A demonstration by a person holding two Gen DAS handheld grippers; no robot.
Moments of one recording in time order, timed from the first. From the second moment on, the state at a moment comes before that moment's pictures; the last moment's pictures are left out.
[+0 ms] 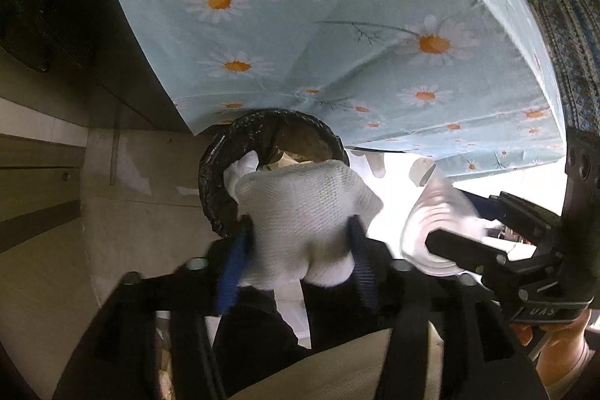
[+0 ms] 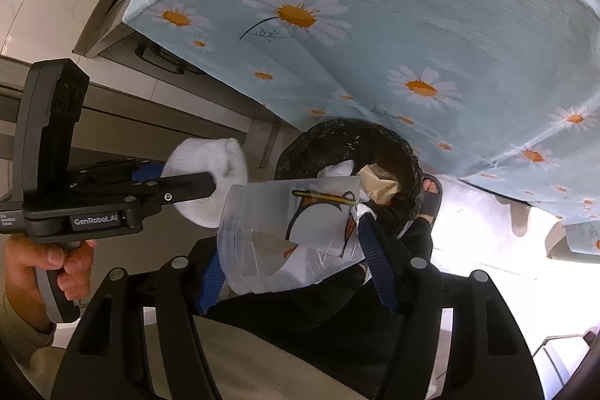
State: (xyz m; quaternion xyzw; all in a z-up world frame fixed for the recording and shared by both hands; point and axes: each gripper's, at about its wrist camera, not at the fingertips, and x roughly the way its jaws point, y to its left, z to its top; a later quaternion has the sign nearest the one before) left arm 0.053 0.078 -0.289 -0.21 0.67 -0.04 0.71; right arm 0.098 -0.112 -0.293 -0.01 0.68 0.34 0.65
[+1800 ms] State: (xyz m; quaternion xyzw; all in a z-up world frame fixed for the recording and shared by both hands) left arm 0.151 0.076 -0.109 -0.16 0.53 -0.06 0.83; right arm 0.239 -0.138 -0.098 -0.07 0.48 0.38 0.79
